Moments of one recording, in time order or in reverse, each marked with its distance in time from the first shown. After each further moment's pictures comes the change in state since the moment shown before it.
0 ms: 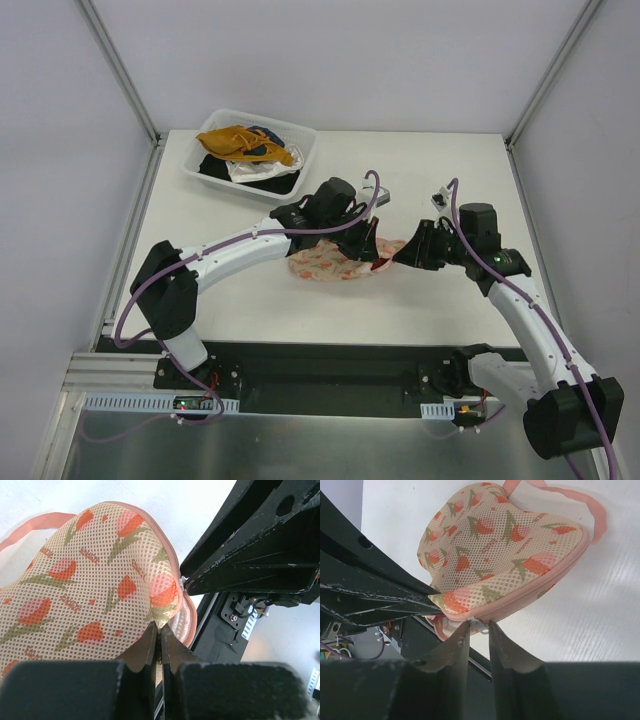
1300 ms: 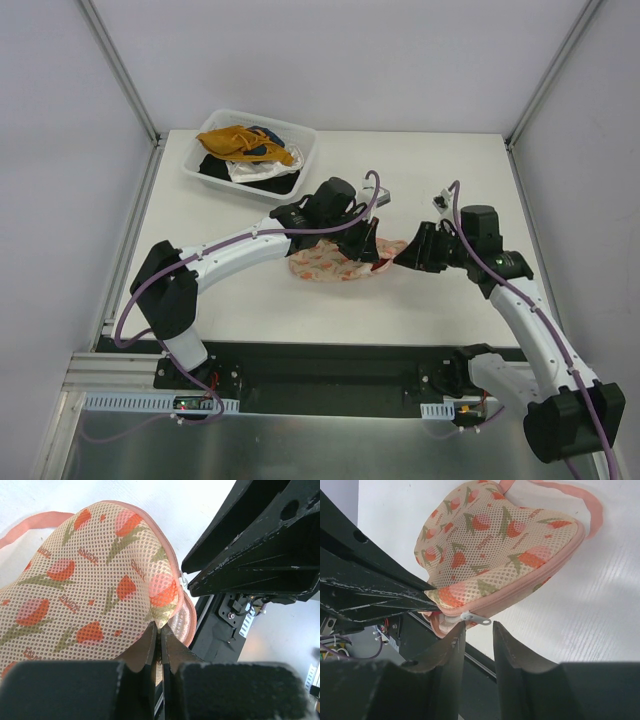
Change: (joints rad) left arm 0.000 0.000 0.000 -0.001 0.016 0.000; right arm -0.002 -0.029 -0.002 -0.033 0.016 -0.007
